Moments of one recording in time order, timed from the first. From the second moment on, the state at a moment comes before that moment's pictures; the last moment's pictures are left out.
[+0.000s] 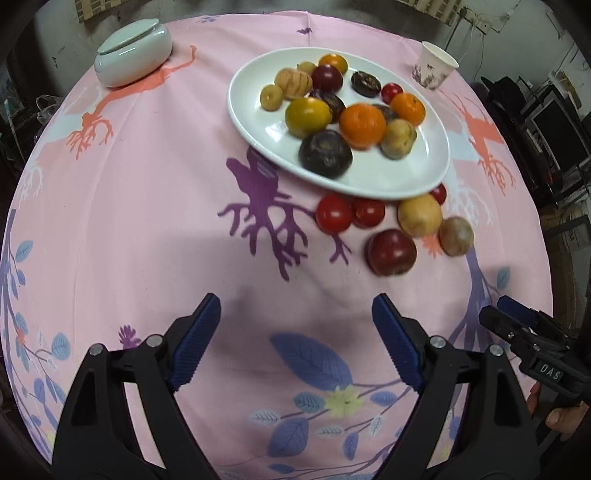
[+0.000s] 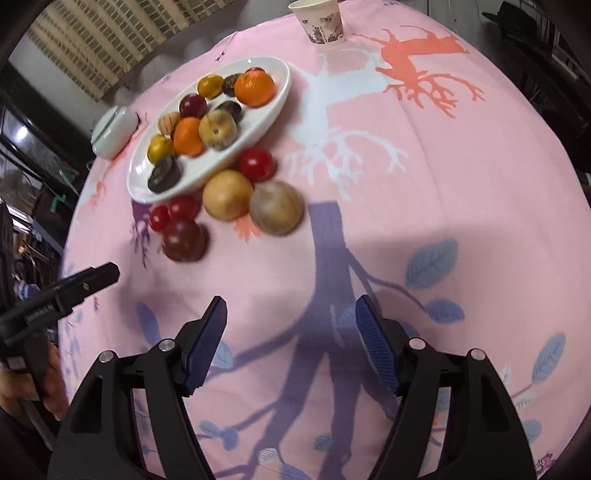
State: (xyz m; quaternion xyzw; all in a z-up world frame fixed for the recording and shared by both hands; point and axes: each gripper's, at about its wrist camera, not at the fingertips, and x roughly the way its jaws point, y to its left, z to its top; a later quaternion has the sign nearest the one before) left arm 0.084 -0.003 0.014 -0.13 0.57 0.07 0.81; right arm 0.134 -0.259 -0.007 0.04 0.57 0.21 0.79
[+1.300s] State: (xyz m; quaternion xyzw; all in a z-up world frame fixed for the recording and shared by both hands) left arm 0.100 -0.026 -0.009 -0.12 0.60 0.06 0.79; right arm 0.179 -0.209 -0.023 -0.06 0.54 0.23 0.81
